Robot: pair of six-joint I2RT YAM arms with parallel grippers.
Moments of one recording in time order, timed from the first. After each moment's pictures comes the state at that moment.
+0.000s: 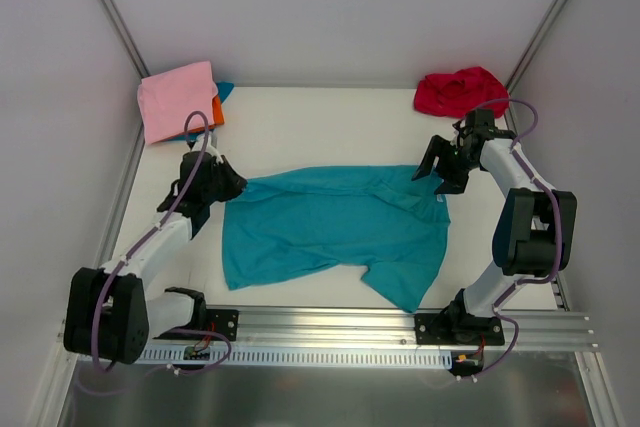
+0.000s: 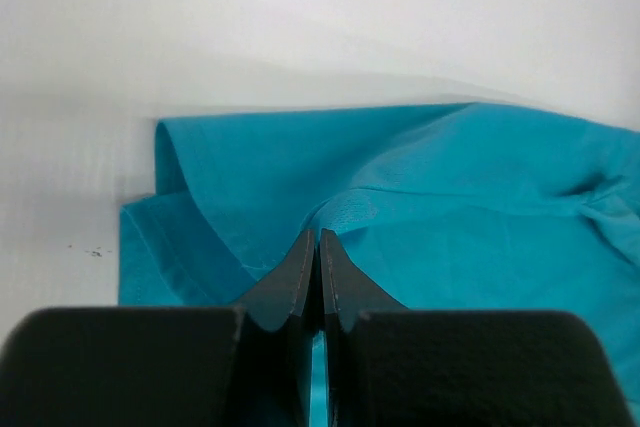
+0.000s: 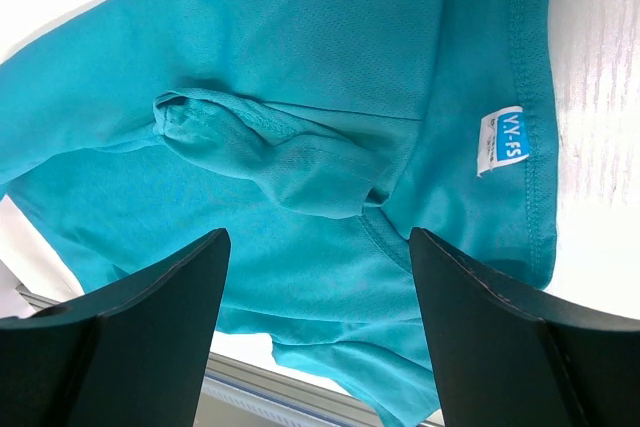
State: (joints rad) left arm -0.17 1.14 0.59 0.00 0.10 -0.53; right arm -0.03 1.68 1.24 -0.79 -0.35 0.35
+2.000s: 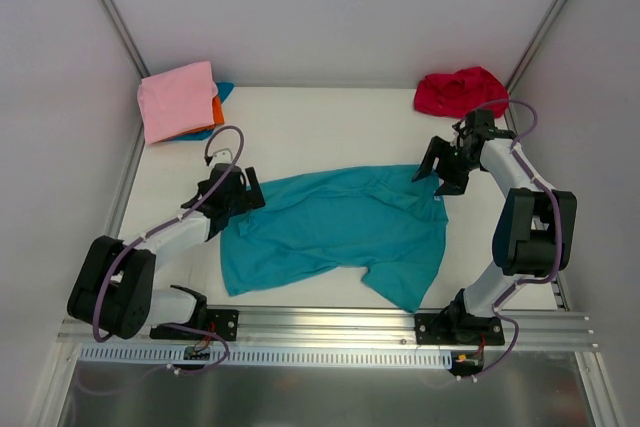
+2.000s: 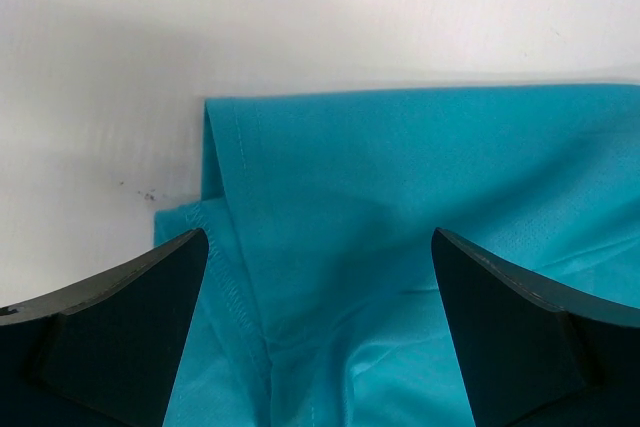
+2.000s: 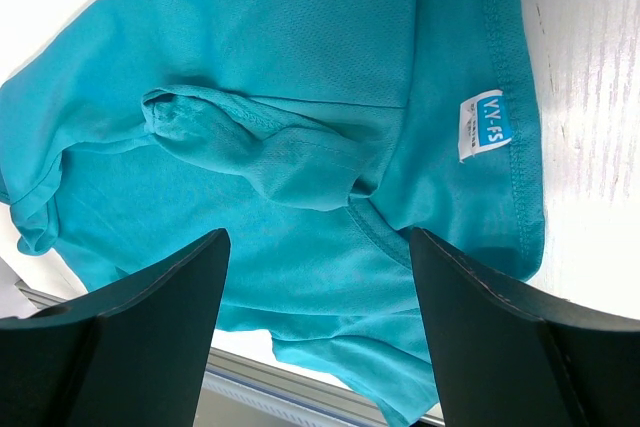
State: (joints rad) left arm -0.34 1.28 0.54 -0.03 -0.24 -0.52; right arm -0.03 1.68 1.24 -0.80 -0.36 0.35
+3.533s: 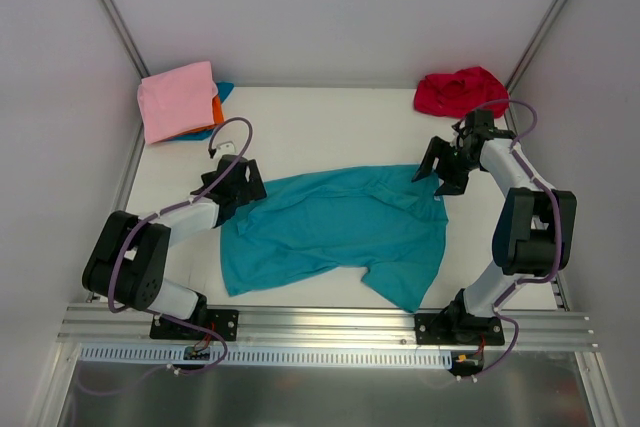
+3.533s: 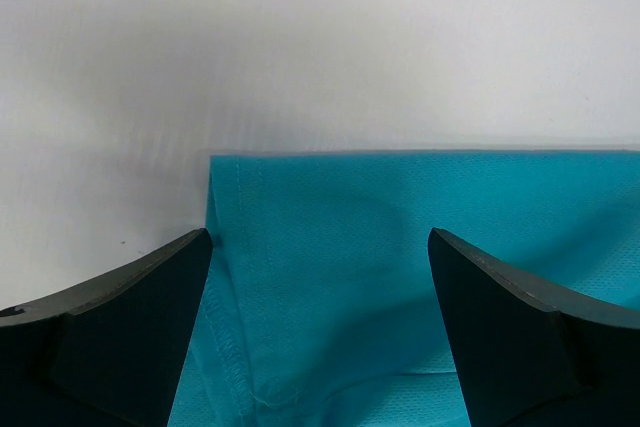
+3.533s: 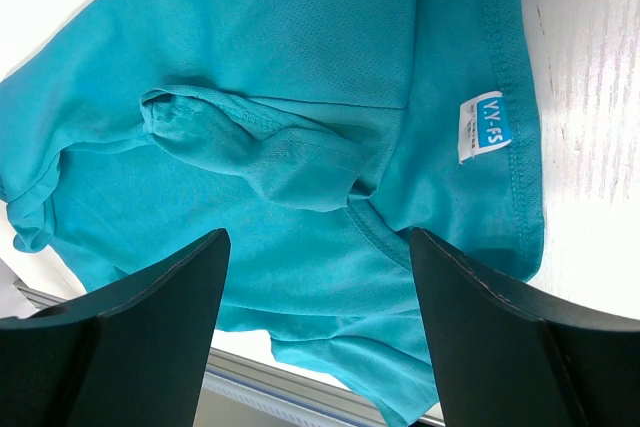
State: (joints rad) left arm -0.33 1.45 0.63 0.03 -0.31 -0.52; right arm -0.03 1.68 1.24 -0.80 -0.36 0.34
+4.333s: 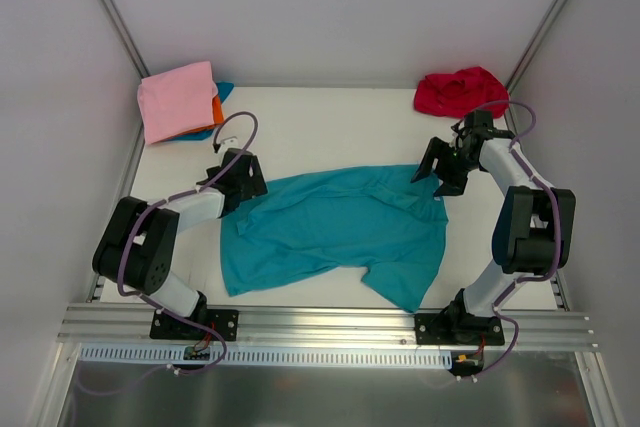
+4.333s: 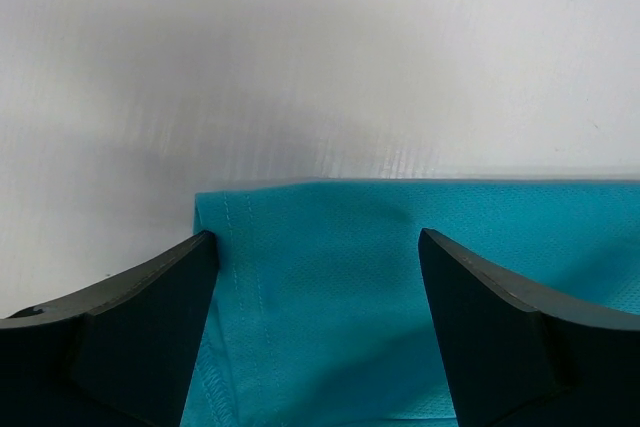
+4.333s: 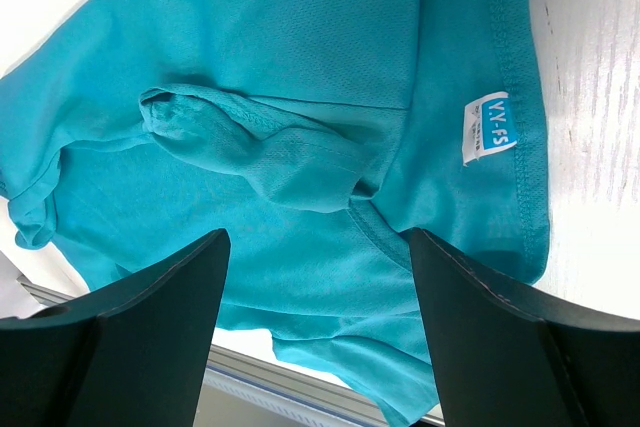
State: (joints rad) left arm -0.33 1.55 0.71 0.00 -0.32 -0.51; right arm -0.03 1.70 1.24 -0.80 -0.37 0.34
